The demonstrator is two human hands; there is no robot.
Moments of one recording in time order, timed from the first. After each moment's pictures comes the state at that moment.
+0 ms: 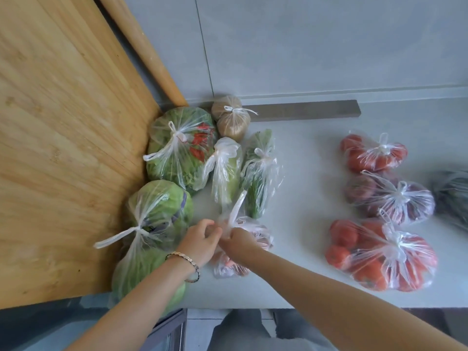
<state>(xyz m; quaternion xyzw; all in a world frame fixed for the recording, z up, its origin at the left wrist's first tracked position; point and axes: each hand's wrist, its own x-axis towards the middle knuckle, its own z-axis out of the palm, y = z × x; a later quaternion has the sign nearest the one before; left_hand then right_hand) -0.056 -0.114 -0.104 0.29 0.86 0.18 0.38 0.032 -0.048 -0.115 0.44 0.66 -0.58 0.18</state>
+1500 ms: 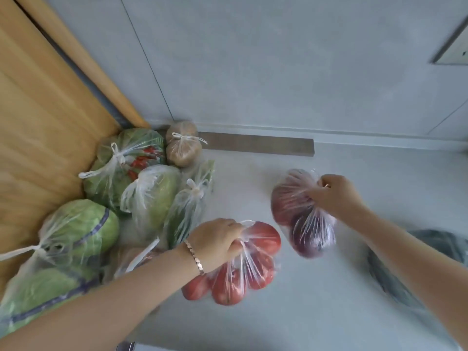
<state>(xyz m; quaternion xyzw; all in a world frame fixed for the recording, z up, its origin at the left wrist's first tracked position) 0.091 0.073 -0.054 0.65 0.74 0.07 0.17 0.234 0.278 -0.061 0.53 0.76 -0.38 -0.08</state>
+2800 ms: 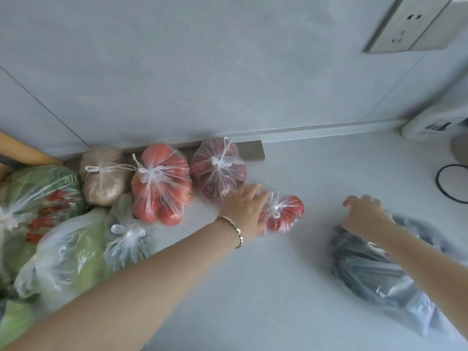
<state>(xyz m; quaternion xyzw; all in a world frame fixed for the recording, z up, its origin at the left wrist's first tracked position) 0.104 0.262 -0.121 0.71 0.68 0.04 0.18 0.335 0.371 -0.107 0.64 0.71 -0.15 0.24</state>
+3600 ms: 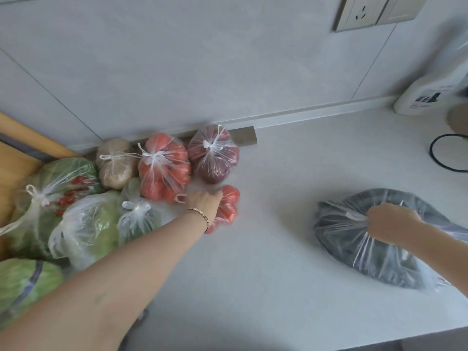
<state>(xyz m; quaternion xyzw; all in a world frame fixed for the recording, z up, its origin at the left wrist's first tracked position) 0.096 0.214 -0.132 0.60 0.75 -0.24 0.12 0.433 0.330 -0.105 0.52 0.76 -0.07 0.37</state>
